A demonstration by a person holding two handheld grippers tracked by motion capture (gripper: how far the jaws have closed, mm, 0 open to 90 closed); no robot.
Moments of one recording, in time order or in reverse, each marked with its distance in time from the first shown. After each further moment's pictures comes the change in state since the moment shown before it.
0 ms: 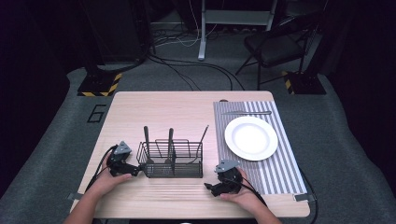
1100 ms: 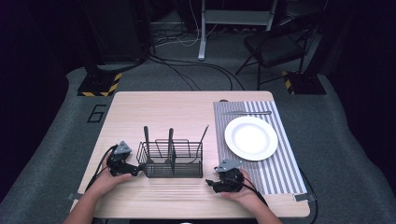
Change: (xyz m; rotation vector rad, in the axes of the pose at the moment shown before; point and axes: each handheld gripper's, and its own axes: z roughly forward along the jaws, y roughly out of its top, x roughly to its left) left arm 0.000 0.000 0.001 -0.004 -0.001 0.000; right arm 0.001 0.003 -0.009 -0.017 -0.002 0.016
